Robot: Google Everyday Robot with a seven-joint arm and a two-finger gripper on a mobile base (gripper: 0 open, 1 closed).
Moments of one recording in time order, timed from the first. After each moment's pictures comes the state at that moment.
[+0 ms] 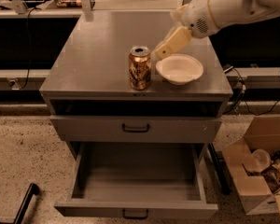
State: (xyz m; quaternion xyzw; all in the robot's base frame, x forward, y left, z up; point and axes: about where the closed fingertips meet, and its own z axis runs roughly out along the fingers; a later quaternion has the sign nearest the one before) arm 0.642 -0.069 0.971 -0.53 0.71 0.18 0.43
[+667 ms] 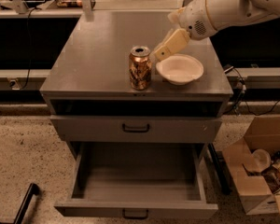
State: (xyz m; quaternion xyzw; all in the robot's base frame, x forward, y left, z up) arm 0.645 -0.066 0.962 -0.53 0.71 0.19 0.43
